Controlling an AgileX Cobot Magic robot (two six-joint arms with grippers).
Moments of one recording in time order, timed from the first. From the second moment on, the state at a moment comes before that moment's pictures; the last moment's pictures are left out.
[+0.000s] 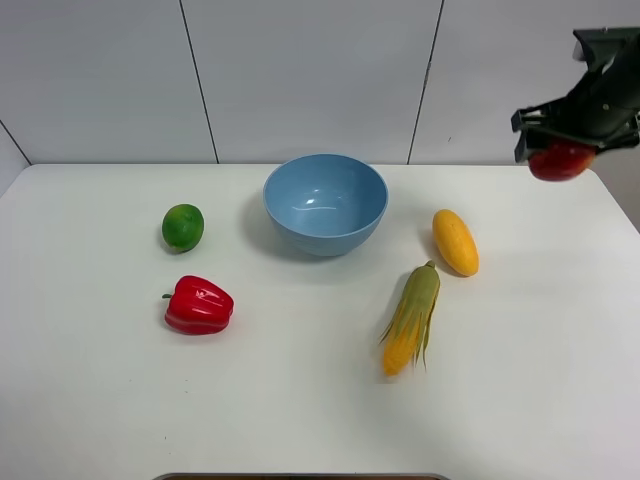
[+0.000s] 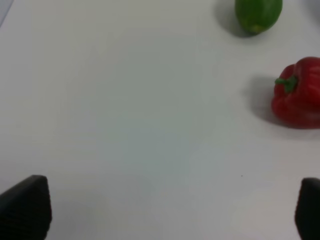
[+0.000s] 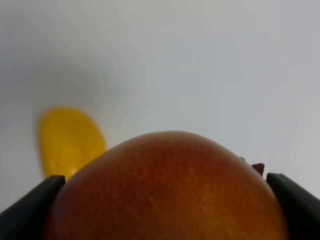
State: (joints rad) left arm 0.12 0.00 -0.44 -0.06 1.09 0.10; right arm -0.02 1.71 -1.40 0.01 0.85 0.02
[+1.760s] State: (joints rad) left arm 0.12 0.00 -0.44 -0.06 1.09 0.10; right arm 0.49 2.11 -1.64 0.28 0.64 -0.24
